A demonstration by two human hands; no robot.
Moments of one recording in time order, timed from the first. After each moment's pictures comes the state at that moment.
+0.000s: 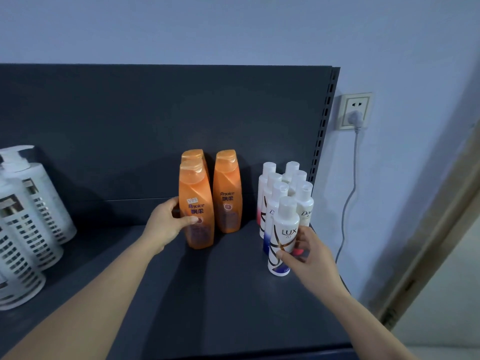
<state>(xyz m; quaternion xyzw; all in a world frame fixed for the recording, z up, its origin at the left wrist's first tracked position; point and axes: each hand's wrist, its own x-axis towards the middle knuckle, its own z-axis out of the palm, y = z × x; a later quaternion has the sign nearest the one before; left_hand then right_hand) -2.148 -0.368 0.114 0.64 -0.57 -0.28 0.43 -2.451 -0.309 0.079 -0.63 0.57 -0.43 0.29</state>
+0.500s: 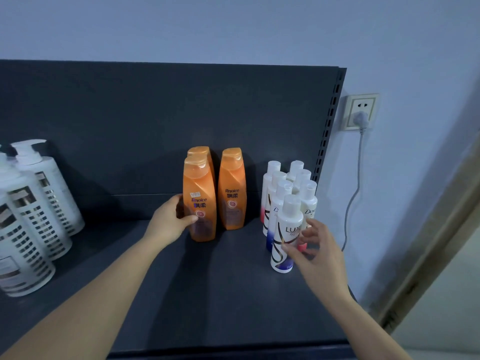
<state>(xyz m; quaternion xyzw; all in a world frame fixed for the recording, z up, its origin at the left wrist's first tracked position) -2.145 -0.359 0.113 0.69 -0.60 -0.19 0.36 -2.447 -0.301 0.079 -0.60 0.59 -0.50 0.22</state>
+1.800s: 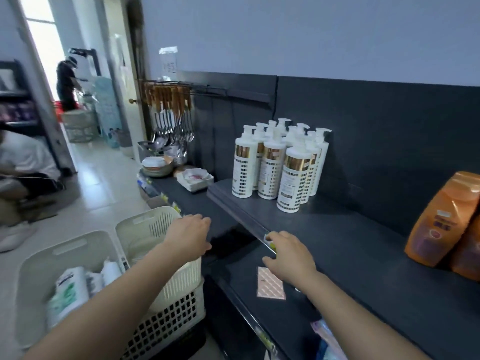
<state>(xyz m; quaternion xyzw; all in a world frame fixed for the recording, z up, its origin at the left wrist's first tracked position) -1.989 0.046 0.108 0.93 -0.36 0.04 -0.04 -2.128 -0.138 0.079 -0.97 0.20 -0.08 0.12</state>
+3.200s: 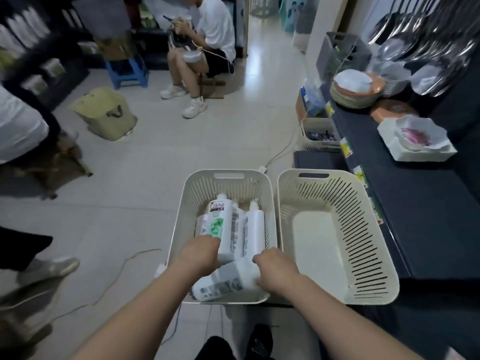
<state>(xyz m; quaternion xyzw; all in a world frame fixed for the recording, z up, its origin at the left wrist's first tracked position) -1.749 0.336 -0.115 0.95 0.00 -0.30 0.01 -1.743 0.151 -0.109 -0.92 -0.24 0.32 -0.01</state>
